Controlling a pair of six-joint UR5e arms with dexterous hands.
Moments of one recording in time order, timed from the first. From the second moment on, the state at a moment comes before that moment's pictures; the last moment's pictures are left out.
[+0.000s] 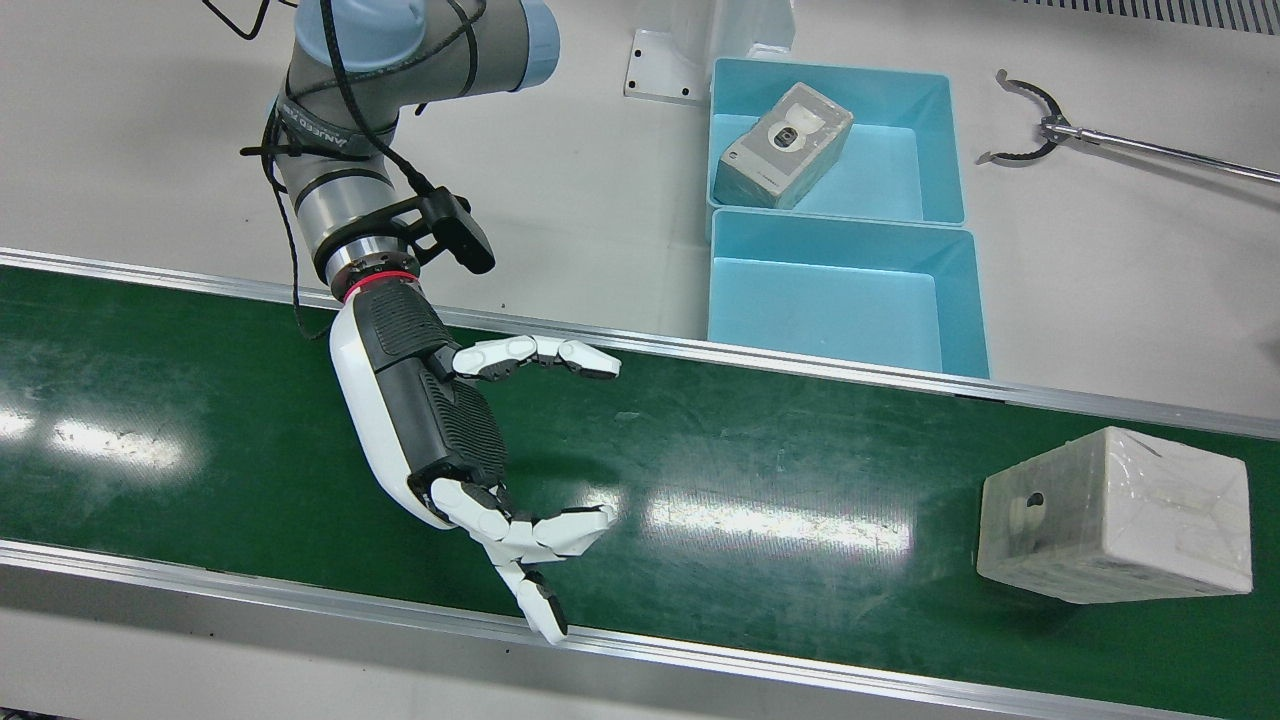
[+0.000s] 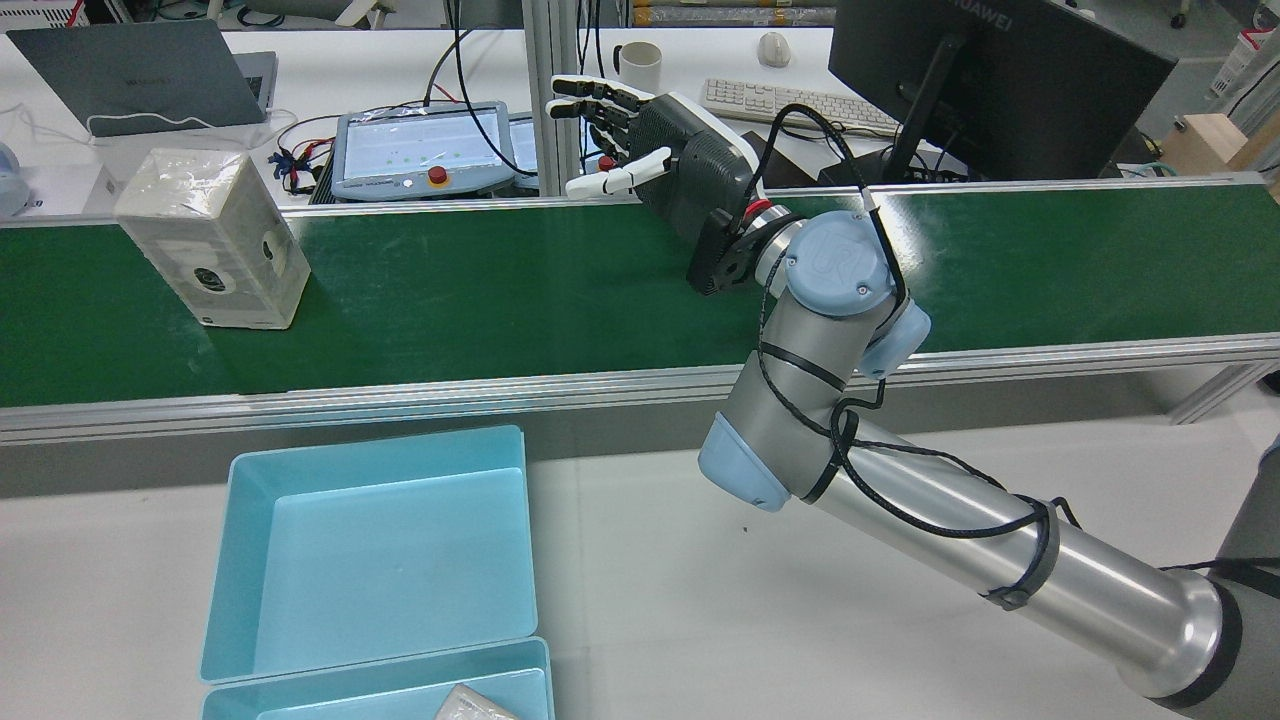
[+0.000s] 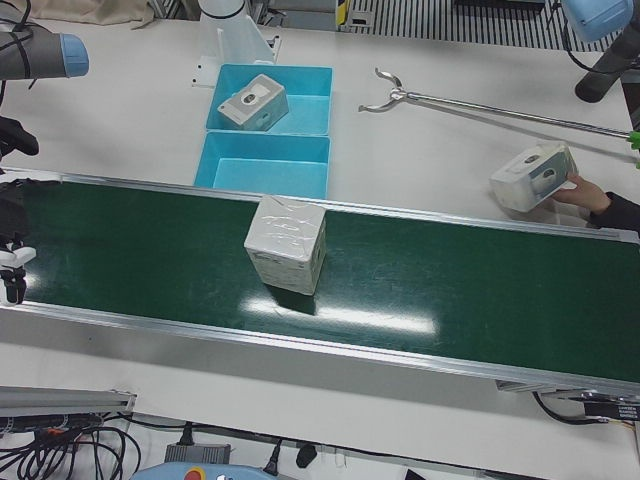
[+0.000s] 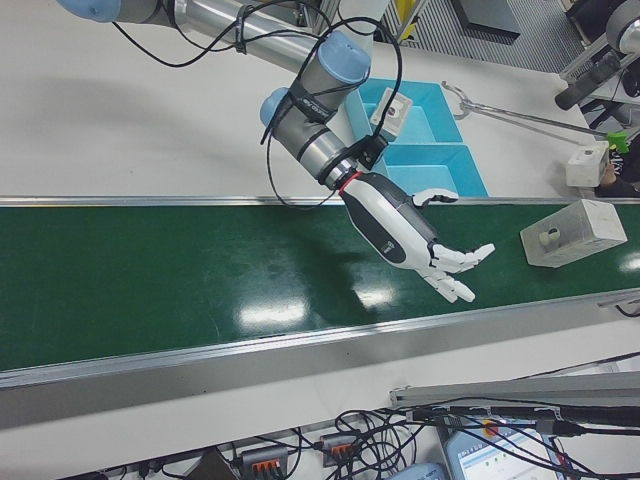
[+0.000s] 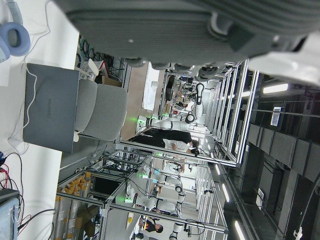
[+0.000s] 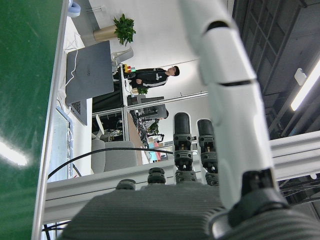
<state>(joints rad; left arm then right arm) -1.81 -1.79 -1.75 0.44 1.92 -0.15 0.81 -0.73 1.48 -3.45 -1.26 -0.01</state>
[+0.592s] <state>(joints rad) -1.81 -1.79 -1.75 0.44 1.92 -0.15 0.76 -0.70 1.53 -3.51 -1.26 -0.01</state>
